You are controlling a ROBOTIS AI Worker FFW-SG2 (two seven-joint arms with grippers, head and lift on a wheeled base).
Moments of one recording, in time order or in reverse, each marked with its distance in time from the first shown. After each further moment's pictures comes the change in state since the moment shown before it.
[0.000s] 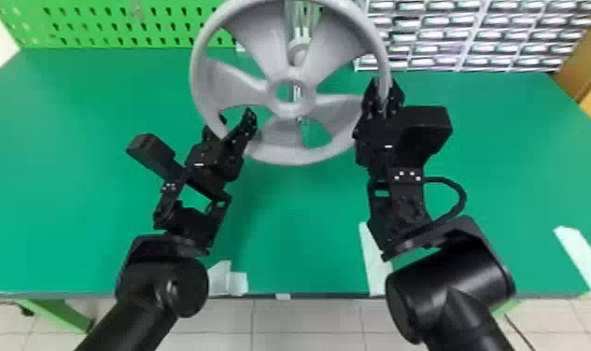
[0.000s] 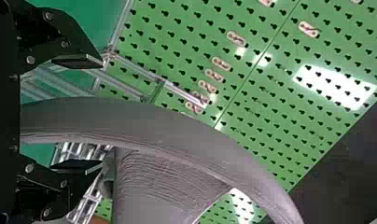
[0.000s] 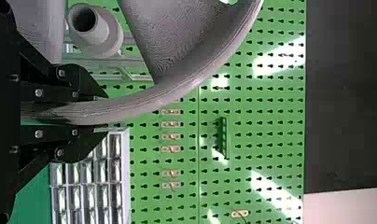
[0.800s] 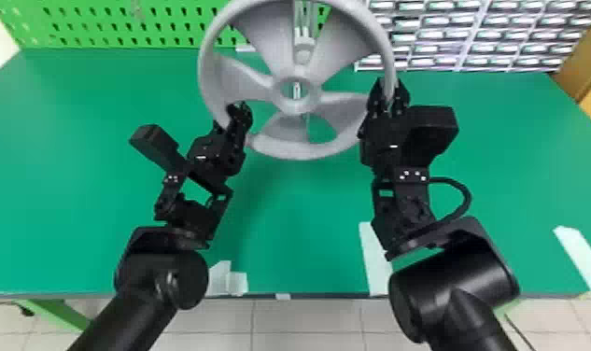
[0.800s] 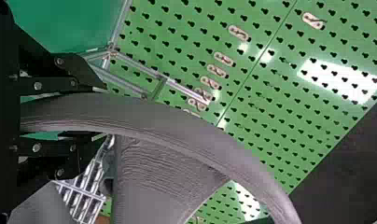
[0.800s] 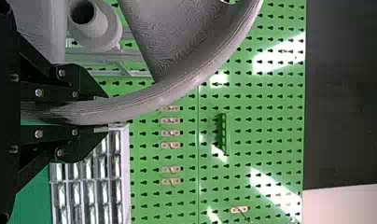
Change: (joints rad) left arm -0.022 -0.001 0.008 -0.006 -0.036 0.028 0.028; right arm 0.006 0.001 -0.018 0.000 -0.003 -0.002 0.000
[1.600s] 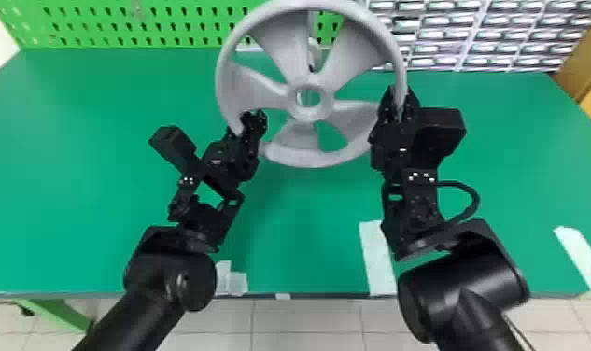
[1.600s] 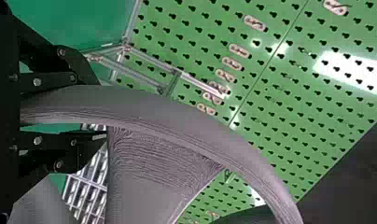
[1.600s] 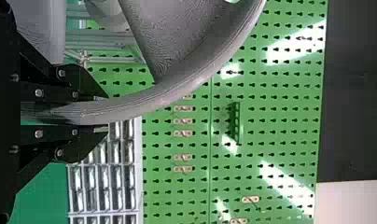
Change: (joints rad) left arm -0.024 -0.001 -0.067 0.032 0.001 0.021 0.011; right arm 0.013 -0.004 -0.035 0.000 -0.005 0.043 0.000
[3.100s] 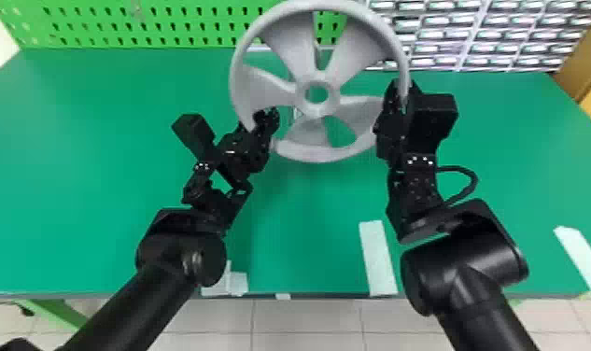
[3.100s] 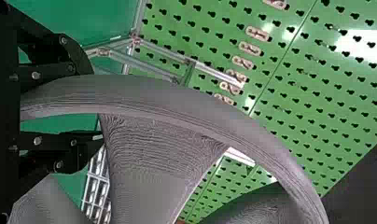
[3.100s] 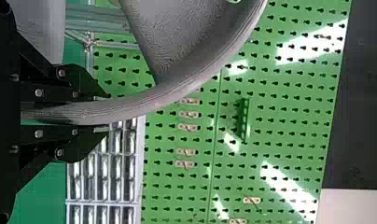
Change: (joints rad) left arm -0.132 -0.052 -0.027 0.206 -0.031 0.004 -0.067; right arm -0.085 -0.005 -0.017 0.090 0.023 0.028 0.002
